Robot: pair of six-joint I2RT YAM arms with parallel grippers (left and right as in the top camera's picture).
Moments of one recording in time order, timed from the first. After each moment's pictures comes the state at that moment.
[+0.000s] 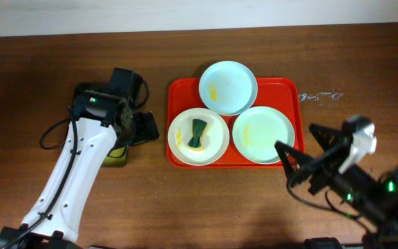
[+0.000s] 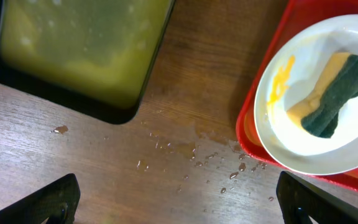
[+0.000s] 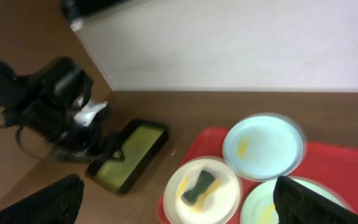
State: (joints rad) left arm -0.25 1.55 1.42 -1.27 -0.10 -0.55; right arm 0.00 0.65 1.04 -0.68 -0.62 0.23
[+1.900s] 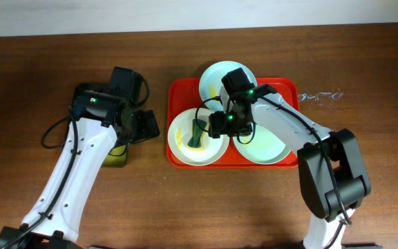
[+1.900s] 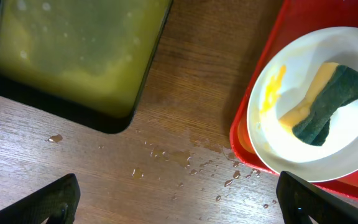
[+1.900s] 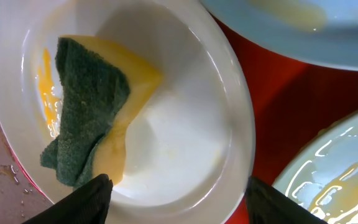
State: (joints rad) left arm -0.25 1.55 1.41 -1.24 -0.10 -0.55; right arm 0.40 1.98 1.40 -0.78 -0.32 0.26
